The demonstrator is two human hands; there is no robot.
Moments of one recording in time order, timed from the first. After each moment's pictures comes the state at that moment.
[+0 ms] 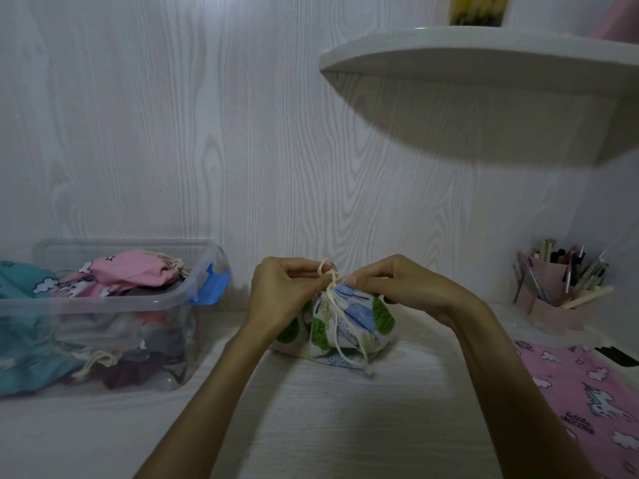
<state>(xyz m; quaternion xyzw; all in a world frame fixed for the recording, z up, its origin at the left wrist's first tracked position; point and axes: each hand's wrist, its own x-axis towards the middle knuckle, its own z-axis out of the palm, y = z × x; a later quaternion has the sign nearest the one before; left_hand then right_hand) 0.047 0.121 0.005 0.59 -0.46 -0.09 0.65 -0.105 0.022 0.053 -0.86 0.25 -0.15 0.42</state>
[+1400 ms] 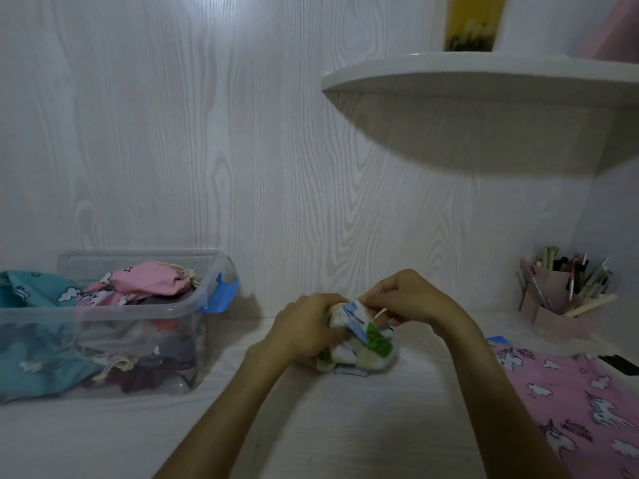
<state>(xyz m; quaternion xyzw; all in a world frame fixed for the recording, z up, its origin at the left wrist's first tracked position) 0.039 0.116 -0.006 0.74 -0.61 -0.08 0.29 -0.105 0.010 0.041 -0.83 0.34 -0.16 0.42</state>
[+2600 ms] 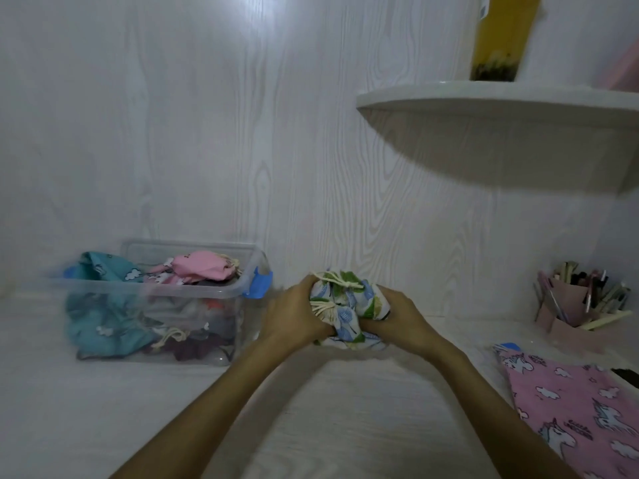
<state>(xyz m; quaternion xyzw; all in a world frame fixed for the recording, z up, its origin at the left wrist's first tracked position) 0.051 0.158 -0.015 0.78 -0.49 0.01 0.39 -0.088 0.020 -0.013 -0.88 0.18 -0.28 0.35</state>
